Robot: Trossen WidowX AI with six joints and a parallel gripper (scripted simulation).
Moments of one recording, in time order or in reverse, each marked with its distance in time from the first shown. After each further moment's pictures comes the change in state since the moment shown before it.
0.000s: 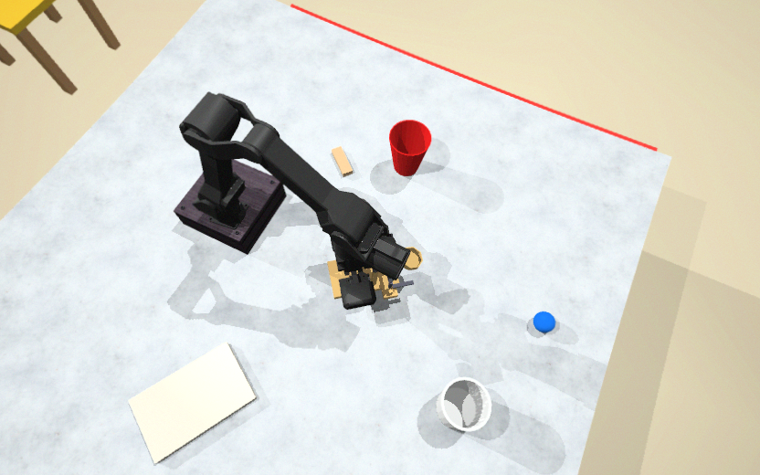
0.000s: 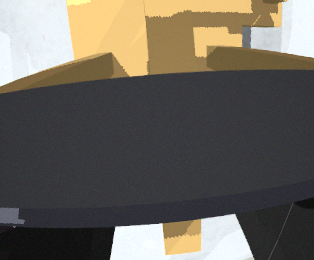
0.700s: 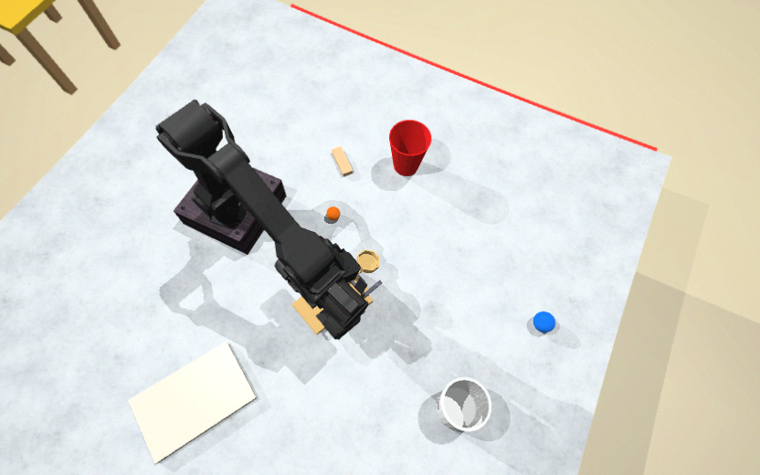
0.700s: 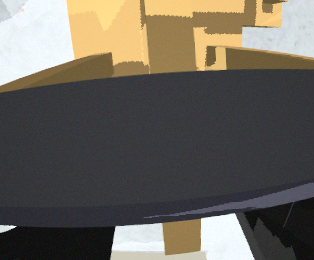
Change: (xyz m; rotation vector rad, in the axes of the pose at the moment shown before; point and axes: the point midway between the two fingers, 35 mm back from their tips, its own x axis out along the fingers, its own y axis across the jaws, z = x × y) arm 0.000 -0.051 -0.074 -0.502 0.003 -0.010
